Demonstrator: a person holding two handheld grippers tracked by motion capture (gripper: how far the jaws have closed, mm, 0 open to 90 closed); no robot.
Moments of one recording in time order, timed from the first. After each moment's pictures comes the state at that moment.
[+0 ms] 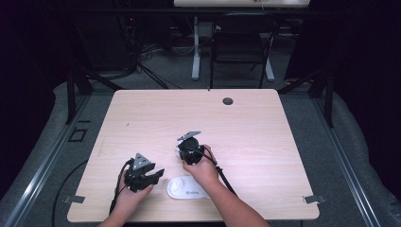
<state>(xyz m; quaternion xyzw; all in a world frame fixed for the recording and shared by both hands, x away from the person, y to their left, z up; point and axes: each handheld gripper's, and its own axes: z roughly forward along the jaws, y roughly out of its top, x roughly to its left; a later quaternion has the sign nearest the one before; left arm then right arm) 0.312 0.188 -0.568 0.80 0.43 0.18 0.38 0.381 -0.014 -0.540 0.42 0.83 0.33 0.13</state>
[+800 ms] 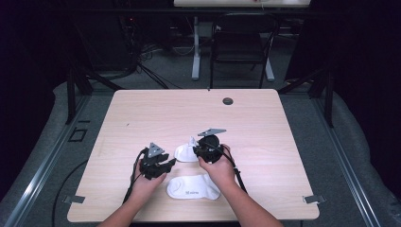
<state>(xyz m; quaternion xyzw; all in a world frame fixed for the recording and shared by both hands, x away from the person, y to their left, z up) 0.353 0.146 -0.564 0.79 0.43 0.17 0.40 0.373 -0.072 -0.522 0.47 0.79 0.38 0.11</state>
